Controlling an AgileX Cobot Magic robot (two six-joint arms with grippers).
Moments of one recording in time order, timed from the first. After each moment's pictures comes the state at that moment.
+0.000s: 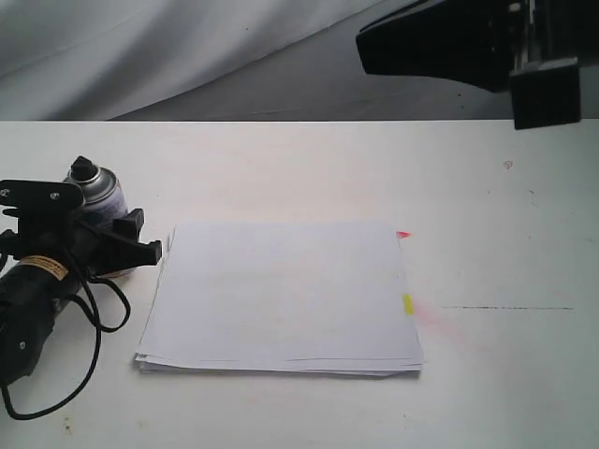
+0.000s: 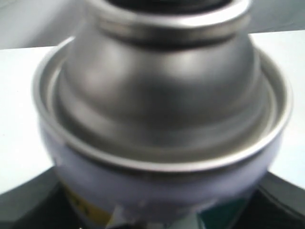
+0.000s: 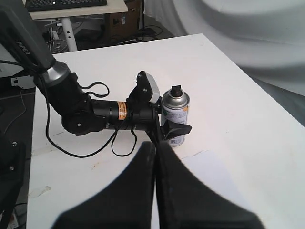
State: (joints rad) left arm -0.34 1.91 -0.48 -0.30 -0.98 0.09; right arm 0.28 1.20 -1.16 1.10 1.02 -1.27
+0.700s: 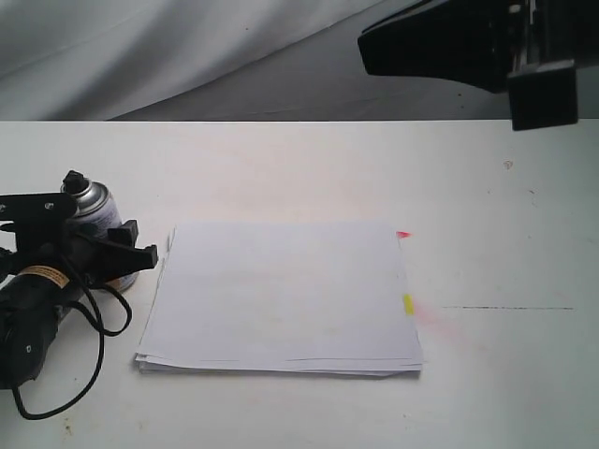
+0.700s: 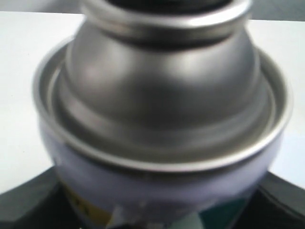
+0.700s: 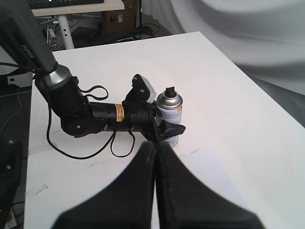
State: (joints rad) left arm -0.34 1.95 -0.48 -0.35 -0.97 0.02; right arm 0.28 1.20 -1.16 1.08 1.01 -1.27
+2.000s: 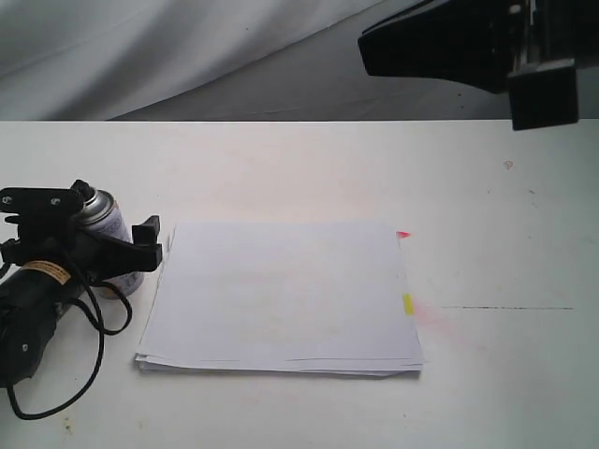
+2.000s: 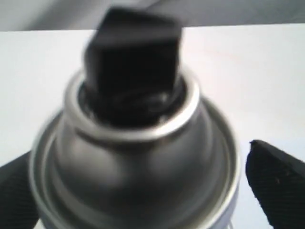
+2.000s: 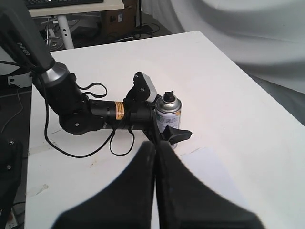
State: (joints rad) left arm -0.34 1.93 -0.48 -0.30 -0.98 0.05; right arm 0.28 1.20 -1.16 1.08 1.01 -1.26
